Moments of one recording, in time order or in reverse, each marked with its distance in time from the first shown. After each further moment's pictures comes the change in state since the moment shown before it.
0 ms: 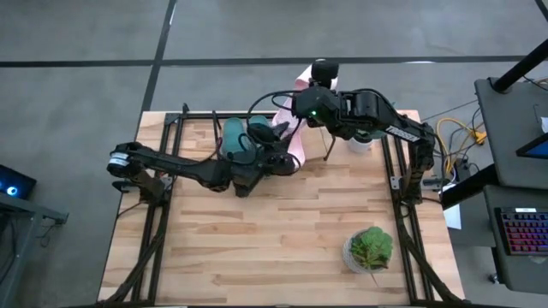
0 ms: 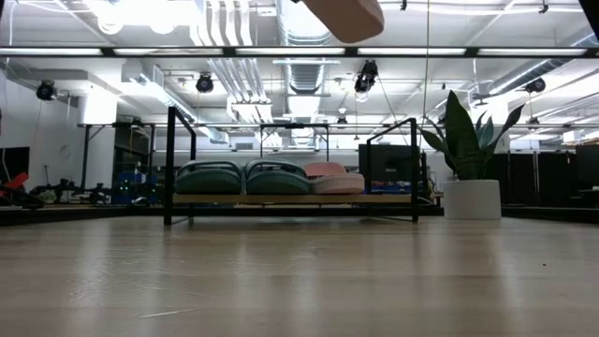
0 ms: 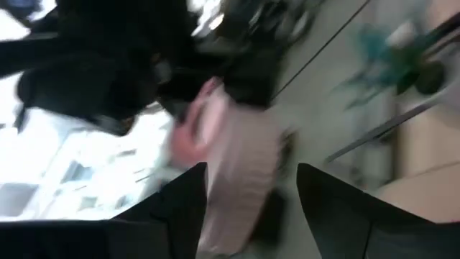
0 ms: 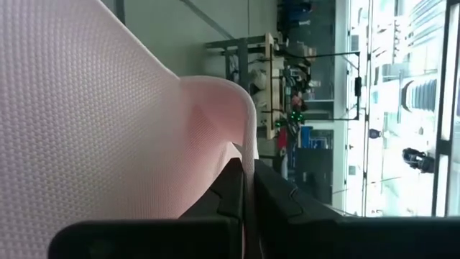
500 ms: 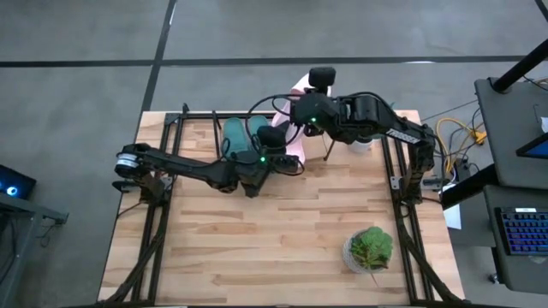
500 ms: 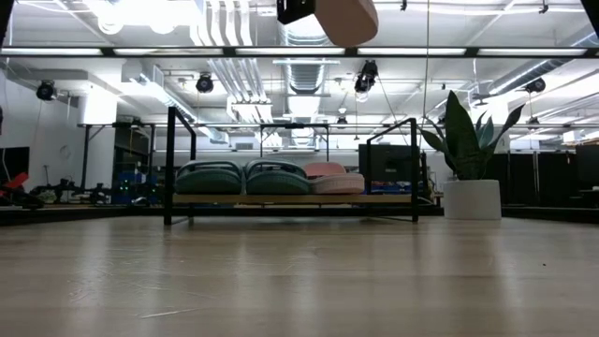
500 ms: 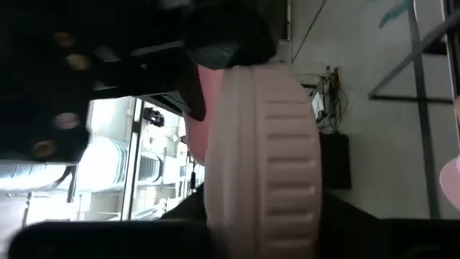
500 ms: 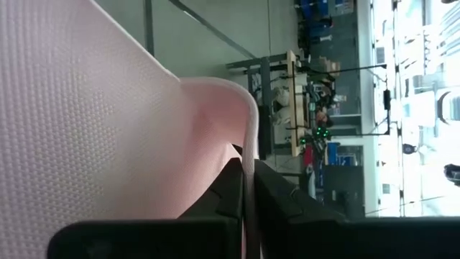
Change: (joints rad) left arm 0.006 0.068 -0.005 0.221 -0.119 0.474; right arm 0.019 0.008 0.001 -0.034 -0.076 0.089
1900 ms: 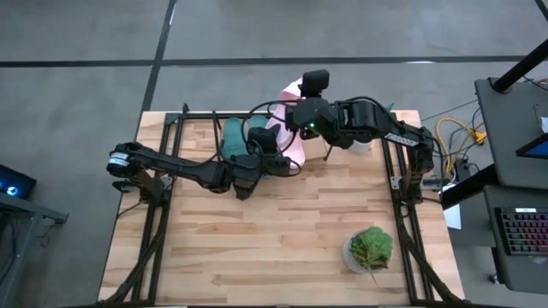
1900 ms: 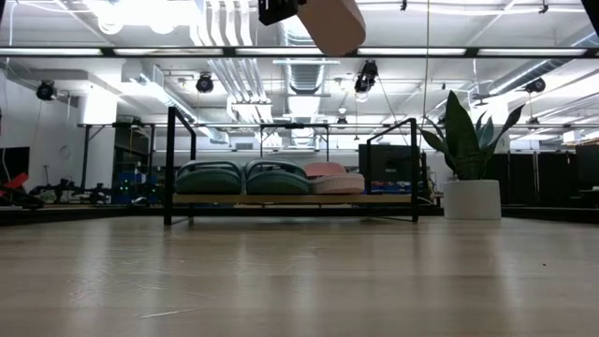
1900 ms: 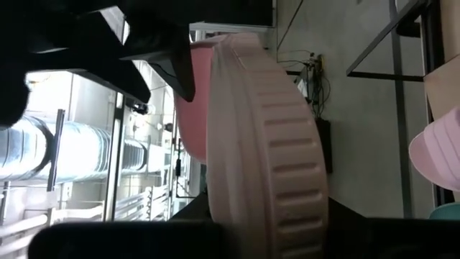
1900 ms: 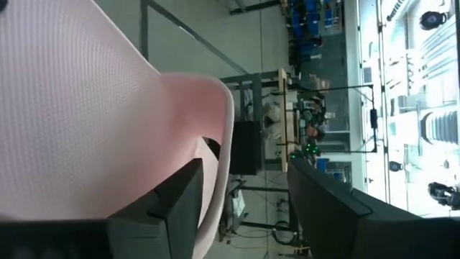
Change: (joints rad) left arm -0.014 -0.070 -0.038 -0.214 -0.080 -0.186; right arm 0.045 0.005 -0.001 0.079 0.001 -0.077
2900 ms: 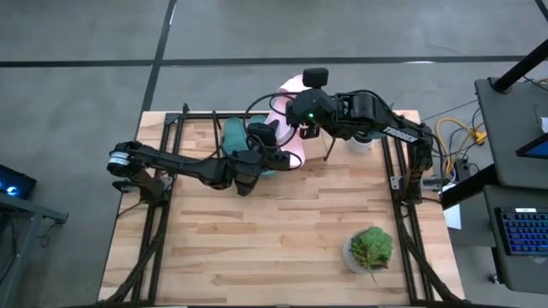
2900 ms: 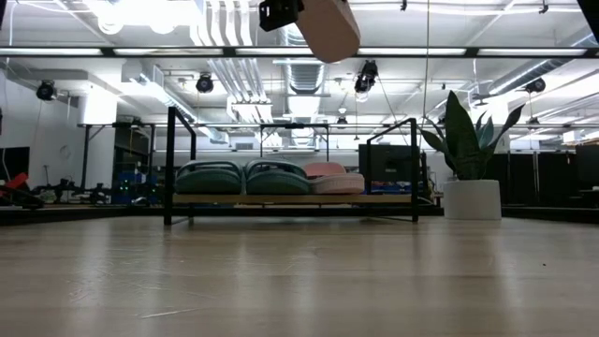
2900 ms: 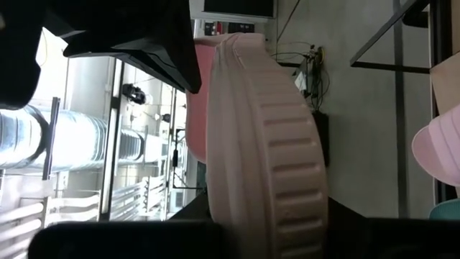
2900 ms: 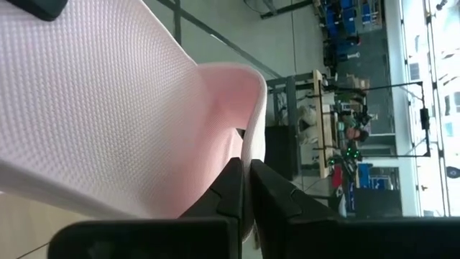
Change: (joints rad) left arm 0.031 0.000 0.000 -0.019 -0.003 -0.037; right arm -0.066 -0.002 -0.003 -0.049 -0.155 0.079
